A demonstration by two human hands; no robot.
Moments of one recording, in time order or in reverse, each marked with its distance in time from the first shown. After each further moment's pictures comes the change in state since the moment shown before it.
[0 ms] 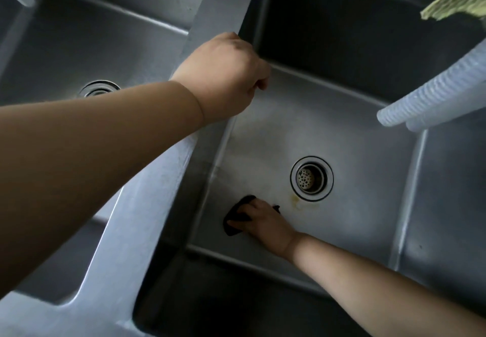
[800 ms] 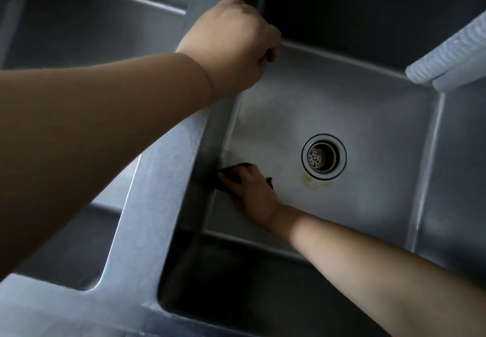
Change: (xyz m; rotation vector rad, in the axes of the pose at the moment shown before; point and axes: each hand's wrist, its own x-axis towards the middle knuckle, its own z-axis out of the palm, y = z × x) left_hand -0.001 -0.002 0.002 0.039 -0.026 -0.038; right_hand 0.040 -0.038 0.008 -0.131 0.217 -0.001
